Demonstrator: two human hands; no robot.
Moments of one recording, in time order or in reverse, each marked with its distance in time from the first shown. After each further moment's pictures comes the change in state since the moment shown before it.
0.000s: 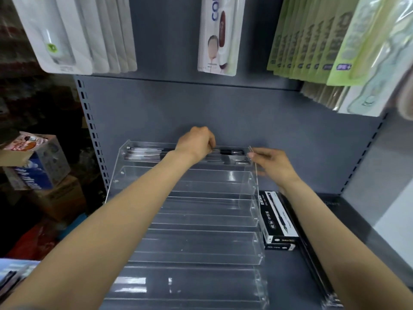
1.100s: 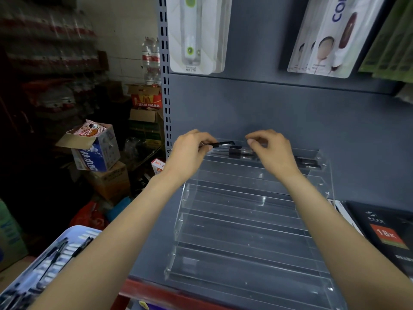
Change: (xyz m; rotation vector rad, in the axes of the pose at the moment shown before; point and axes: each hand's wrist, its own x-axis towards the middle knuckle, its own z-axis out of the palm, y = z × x) left_hand -0.120 -0.109 -0.069 -0.139 0.343 -0.005; right_hand -0.022 -0.060 0.142 -0.430 -0.006 -0.526
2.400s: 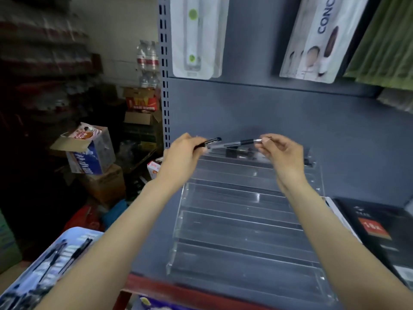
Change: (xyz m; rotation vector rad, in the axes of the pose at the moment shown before) left_hand -0.019 0.003 -0.014 0.087 -0.031 -0.020; right_hand -0.030 -0.012 -0.013 0.739 0.235 0.308
